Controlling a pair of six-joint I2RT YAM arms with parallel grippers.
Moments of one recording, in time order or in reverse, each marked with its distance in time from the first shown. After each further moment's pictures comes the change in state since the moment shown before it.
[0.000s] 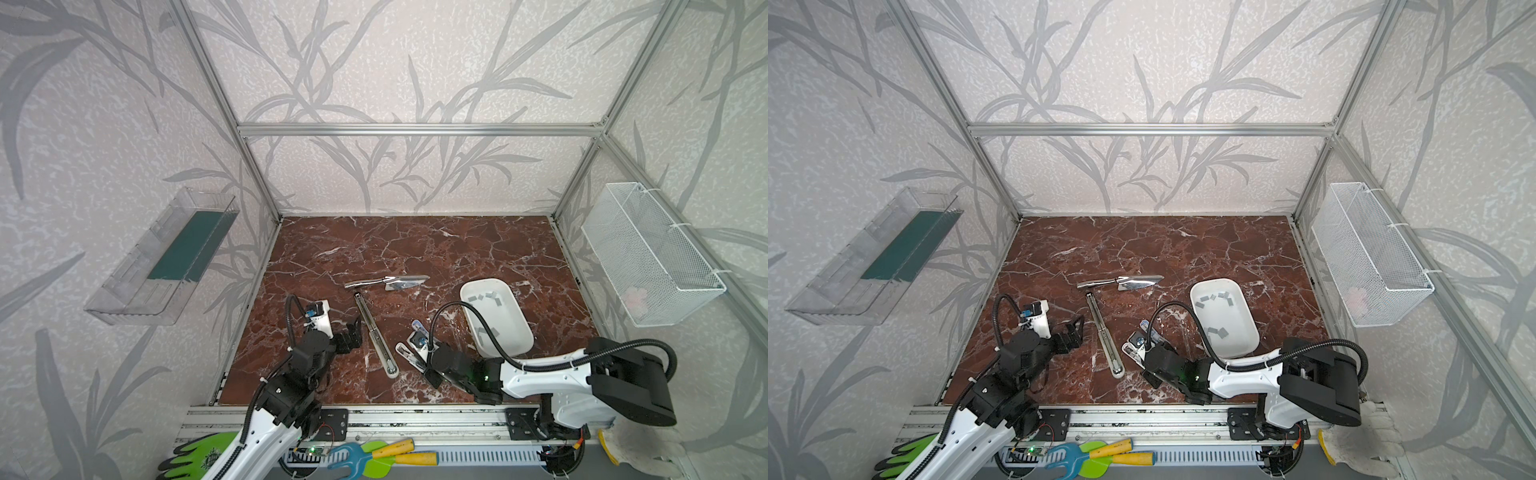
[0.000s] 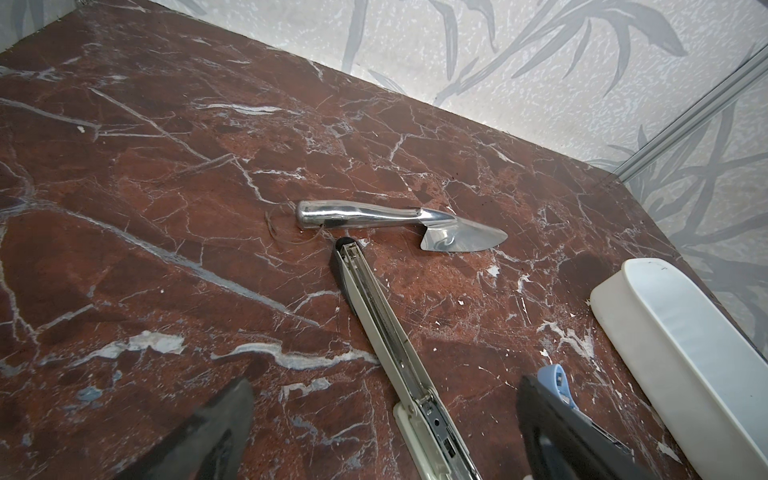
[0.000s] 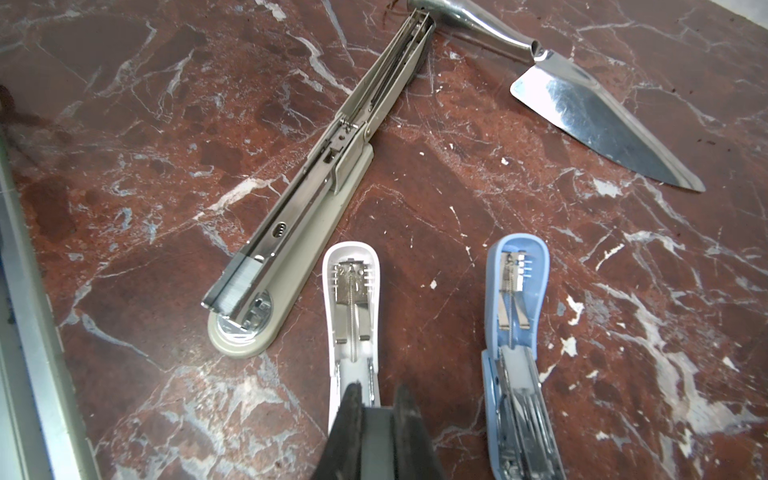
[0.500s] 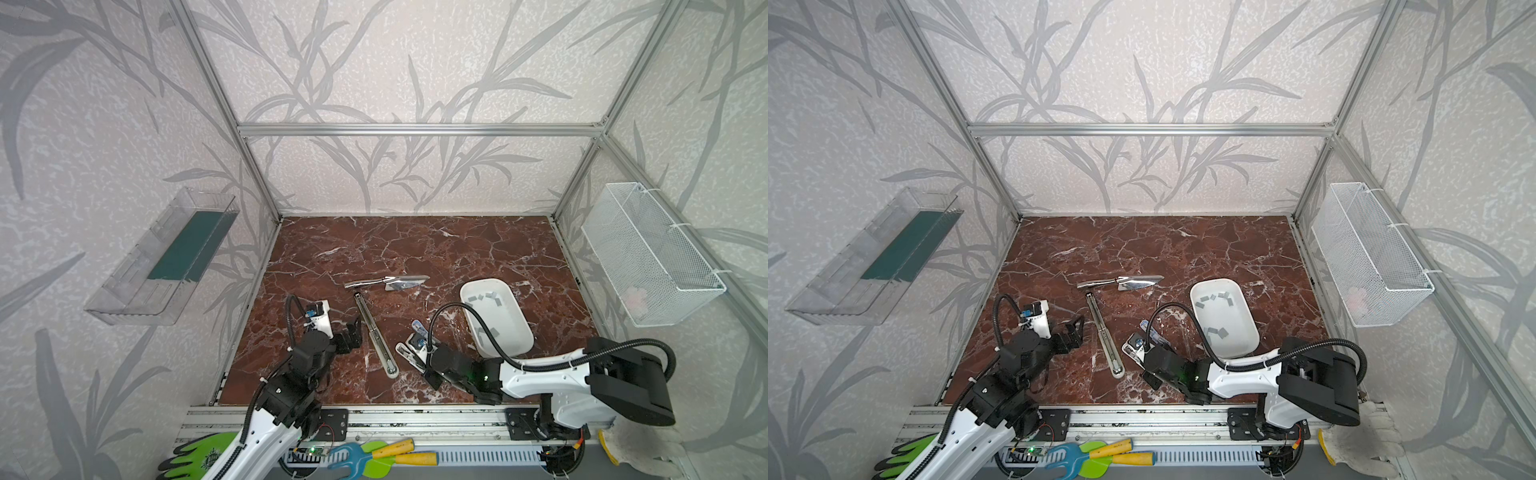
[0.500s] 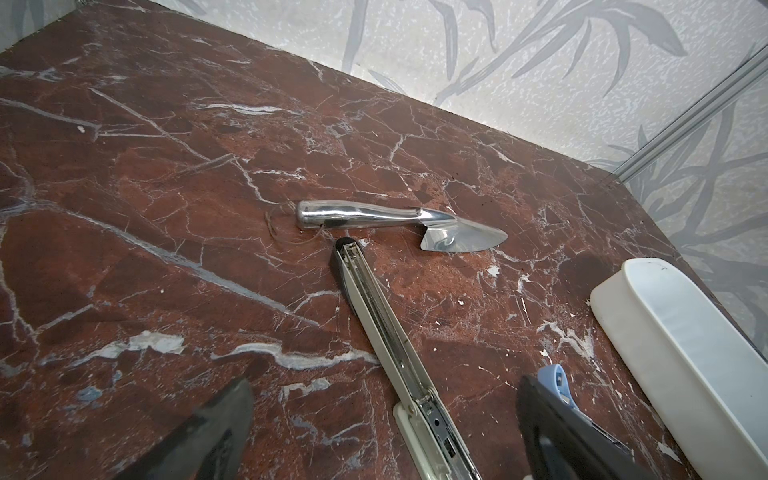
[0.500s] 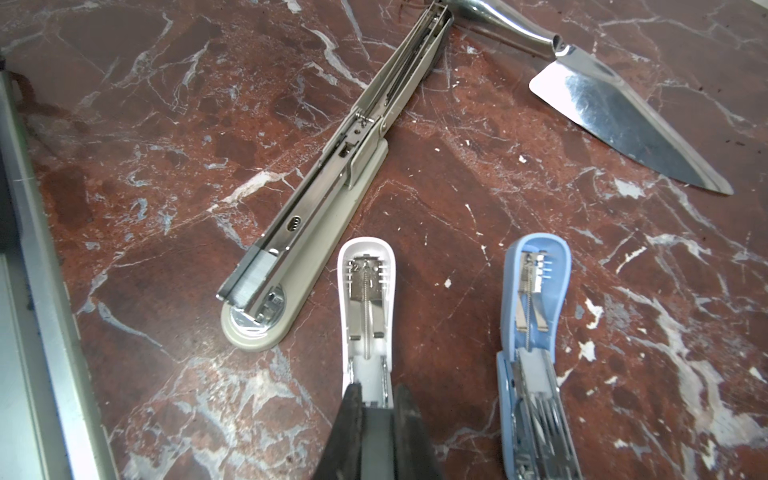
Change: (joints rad) left arm 0.000 0.000 0.000 0.000 0.000 0.000; right arm 0.001 0.002 0.002 0.000 -0.039 -0.012
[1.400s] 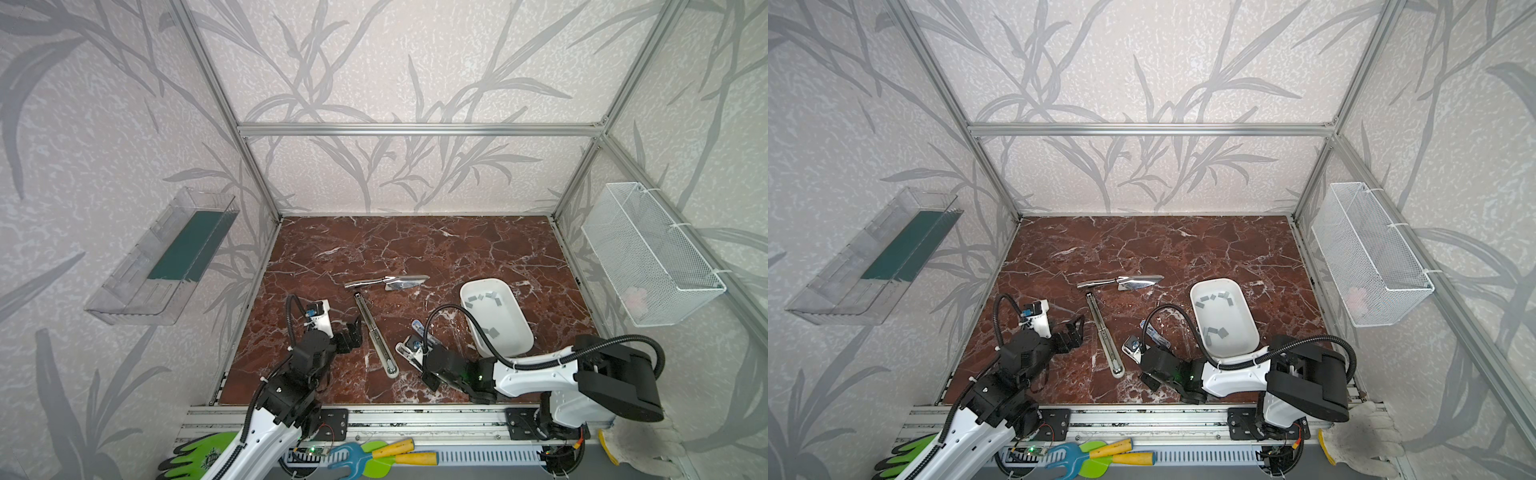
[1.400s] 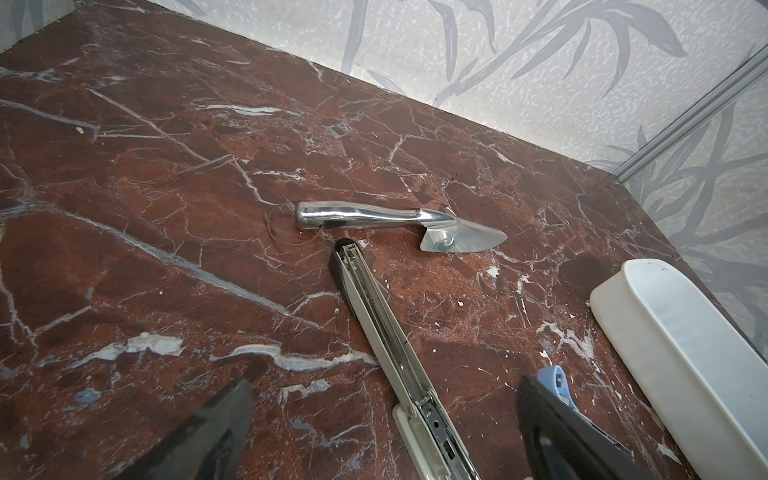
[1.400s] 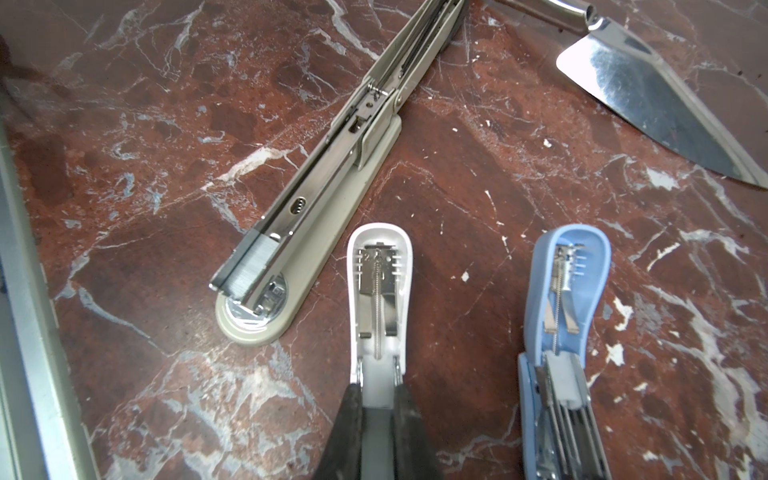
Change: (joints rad) left arm 0.000 0.006 0.000 0.008 0.000 0.000; right arm 0.004 0.060 0.026 -0.009 -0.005 -0.008
